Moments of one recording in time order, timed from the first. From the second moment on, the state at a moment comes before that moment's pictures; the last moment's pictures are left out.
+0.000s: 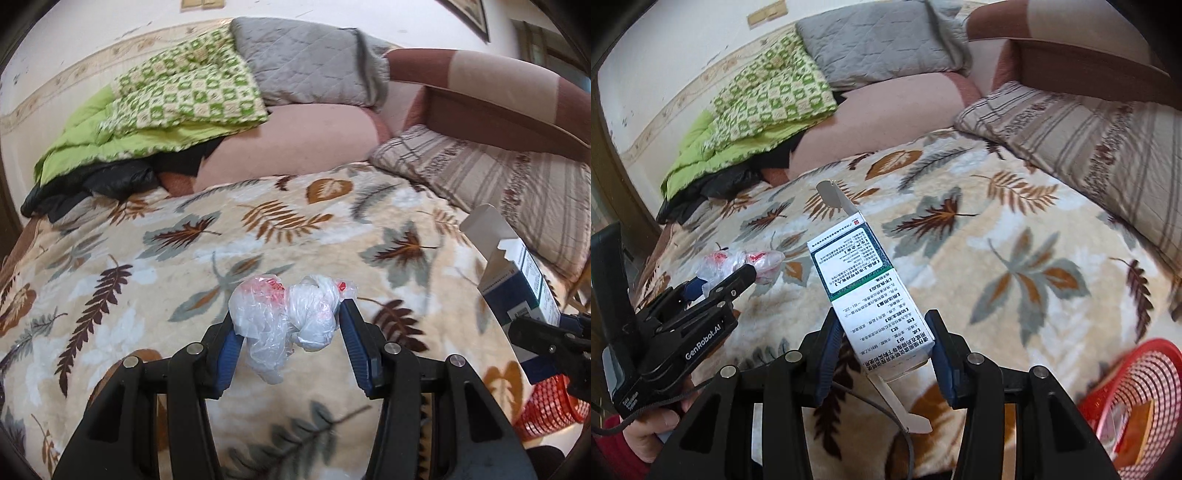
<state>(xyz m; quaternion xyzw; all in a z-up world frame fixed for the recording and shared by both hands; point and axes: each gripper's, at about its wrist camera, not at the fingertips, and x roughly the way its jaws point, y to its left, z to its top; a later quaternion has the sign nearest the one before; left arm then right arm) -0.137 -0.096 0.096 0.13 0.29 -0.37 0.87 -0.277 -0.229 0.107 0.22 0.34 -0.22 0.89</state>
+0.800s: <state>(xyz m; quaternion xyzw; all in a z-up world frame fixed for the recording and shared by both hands) -0.268 -0.162 0.132 0.19 0.24 -0.49 0.82 -0.453 -0.287 0.120 0.30 0.28 -0.35 0.85</state>
